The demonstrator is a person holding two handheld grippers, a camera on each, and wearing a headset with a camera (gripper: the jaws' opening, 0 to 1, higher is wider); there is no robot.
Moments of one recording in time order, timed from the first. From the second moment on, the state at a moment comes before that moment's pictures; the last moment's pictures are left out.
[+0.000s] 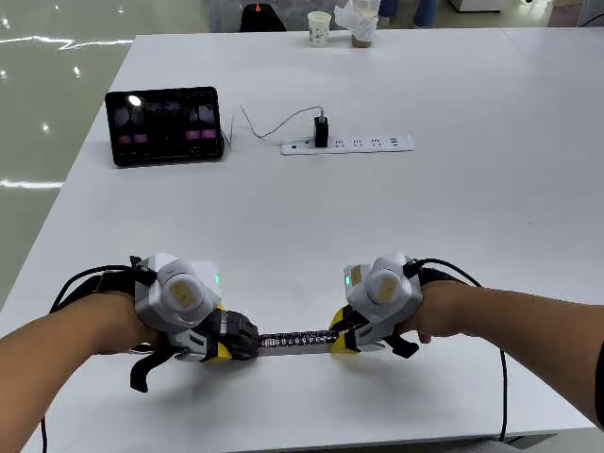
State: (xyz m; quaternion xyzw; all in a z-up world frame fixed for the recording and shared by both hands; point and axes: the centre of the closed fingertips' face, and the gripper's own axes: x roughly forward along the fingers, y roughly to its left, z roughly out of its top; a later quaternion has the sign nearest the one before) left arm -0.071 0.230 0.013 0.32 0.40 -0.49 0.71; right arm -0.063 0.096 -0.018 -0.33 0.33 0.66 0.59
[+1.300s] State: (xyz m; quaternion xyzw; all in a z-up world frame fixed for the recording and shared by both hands) left arm -0.072 0.229 0.015 0.32 0.39 -0.49 0.71; right arm -0.061 0.077 -0.016 -0.32 0.34 0.65 0.60
